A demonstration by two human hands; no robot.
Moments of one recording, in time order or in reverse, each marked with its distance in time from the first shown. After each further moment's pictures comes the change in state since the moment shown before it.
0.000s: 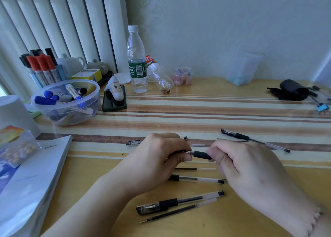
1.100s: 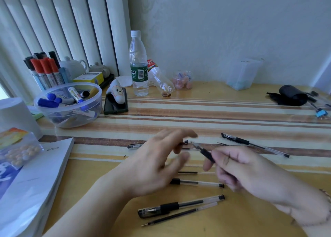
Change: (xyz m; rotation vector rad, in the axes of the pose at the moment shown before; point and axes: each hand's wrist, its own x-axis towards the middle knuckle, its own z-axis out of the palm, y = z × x) left_hand -0.003 -0.001 -0.005 -0.066 0.005 -0.009; right_hand 0.011 0.011 -0.005 0.821 -0.495 0.338
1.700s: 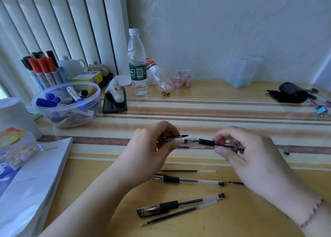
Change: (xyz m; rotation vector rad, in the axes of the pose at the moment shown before) left_hand 0.003 -0.007 0.000 -0.026 0.172 -0.293; right_hand 0.006 0.013 -0.003 -0.566 0.581 -0.380
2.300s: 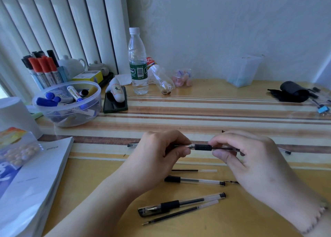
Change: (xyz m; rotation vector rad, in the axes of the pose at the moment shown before) left_hand -0.006 0.005 0.009 -0.099 -0.014 0.093; right_hand -0.004 -0.004 0.002 -0.020 0.003 -0.157
